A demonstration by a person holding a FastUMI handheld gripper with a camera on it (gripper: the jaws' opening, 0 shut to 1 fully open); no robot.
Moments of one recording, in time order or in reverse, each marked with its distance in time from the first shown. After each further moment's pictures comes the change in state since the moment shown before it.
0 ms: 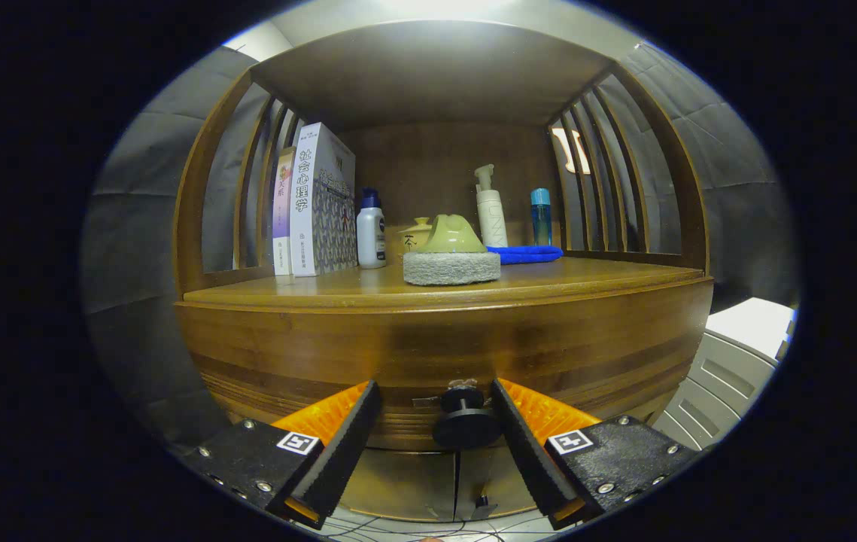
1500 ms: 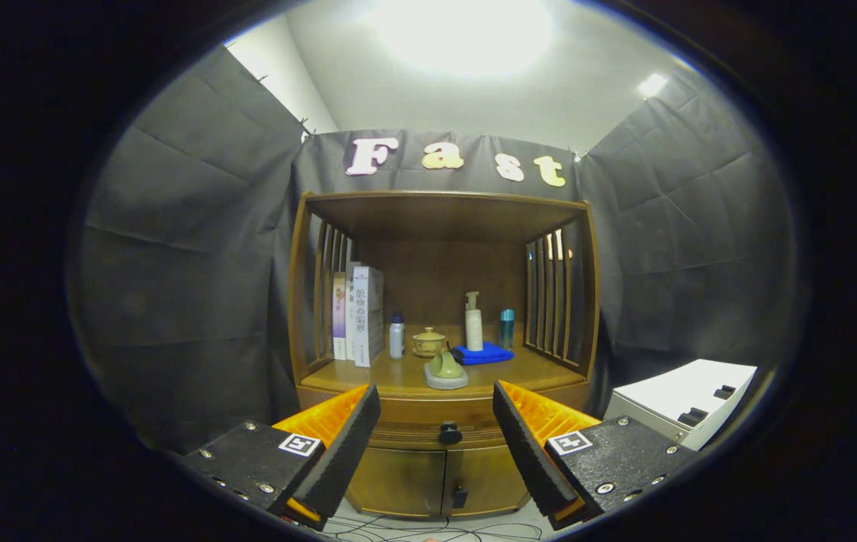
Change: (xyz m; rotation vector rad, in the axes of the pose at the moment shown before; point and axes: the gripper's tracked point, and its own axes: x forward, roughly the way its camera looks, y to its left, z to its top) arm -0.247 0.033 0.157 -0.062 -0.213 -0.017
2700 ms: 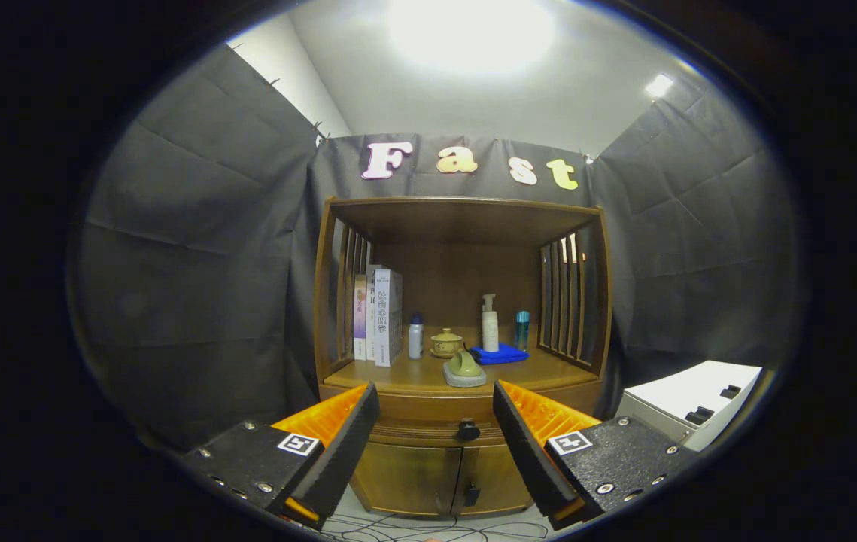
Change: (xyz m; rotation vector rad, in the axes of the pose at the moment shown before) arm -0.008 0.015 0.001 0.001 -0.008 0.047
